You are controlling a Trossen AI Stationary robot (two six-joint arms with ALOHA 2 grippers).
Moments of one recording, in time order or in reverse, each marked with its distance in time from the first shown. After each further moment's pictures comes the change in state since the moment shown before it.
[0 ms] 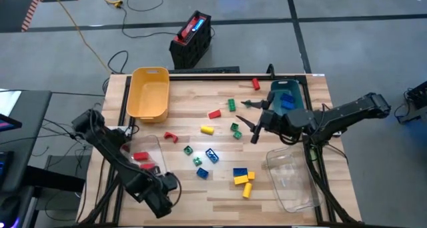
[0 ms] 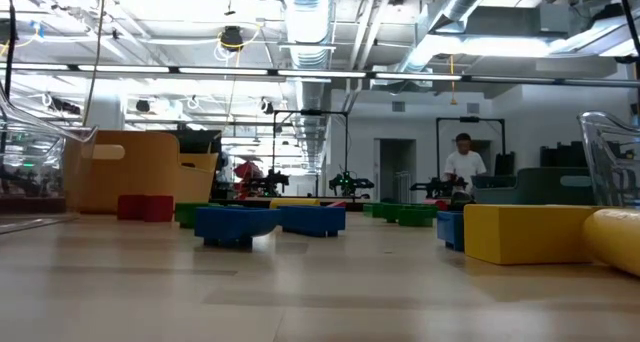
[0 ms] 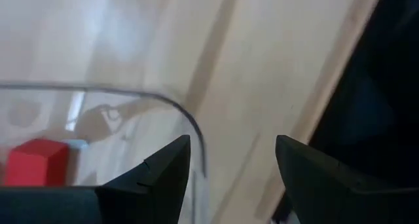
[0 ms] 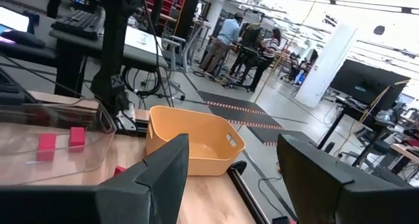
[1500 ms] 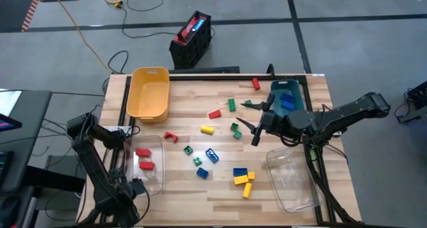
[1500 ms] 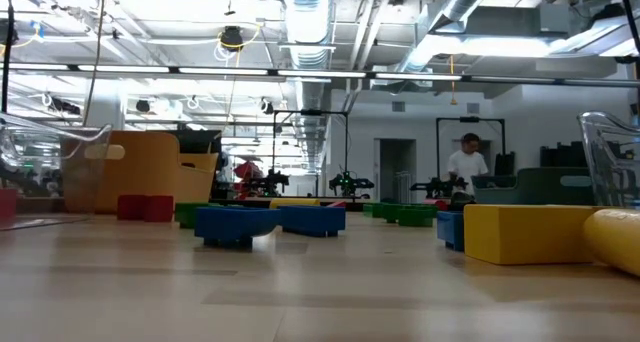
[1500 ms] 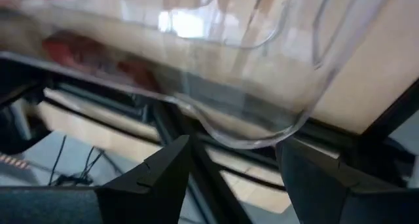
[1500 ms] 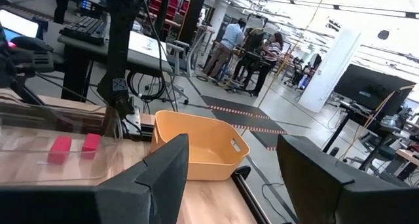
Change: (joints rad) left arm -0.283 0.001 -0.028 -0.441 0.299 -0.176; right arm 0.019 0.000 0.000 0.015 0.001 -0.008
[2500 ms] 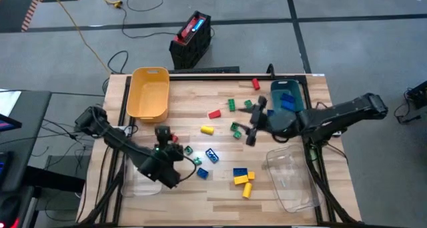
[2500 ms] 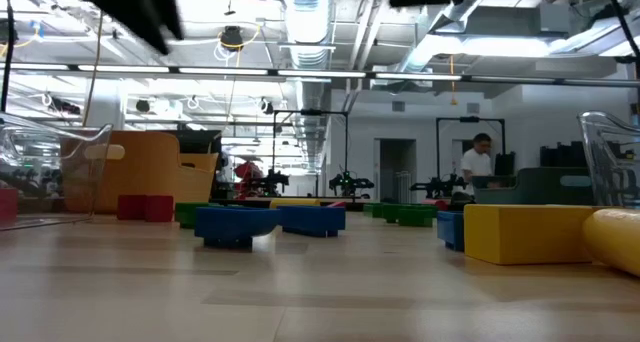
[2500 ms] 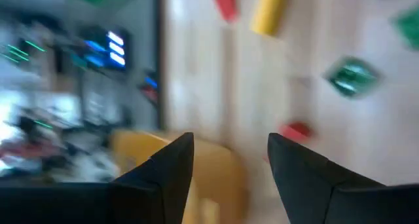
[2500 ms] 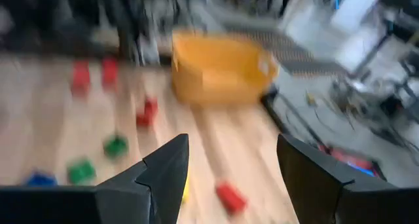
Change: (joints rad) left arm 0.509 -0.004 0.134 -0.119 -1.066 0.779; right arm -0.063 0.111 0.089 -0.408 -0.061 0.331
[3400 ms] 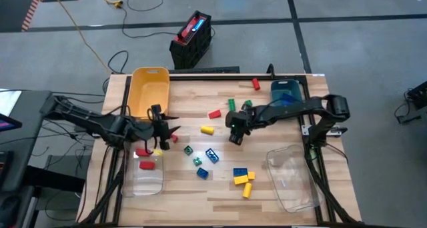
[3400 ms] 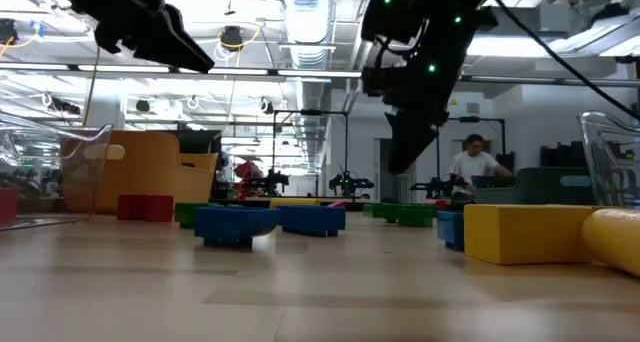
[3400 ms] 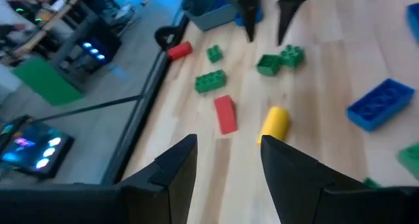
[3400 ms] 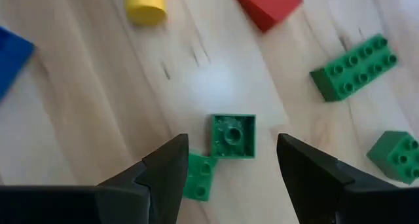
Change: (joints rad) left arm 0.313 -0.795 -0.848 1.329 0.151 0.767; right arm -0.275 0.493 0.167 -0.458 -0.357 0.327
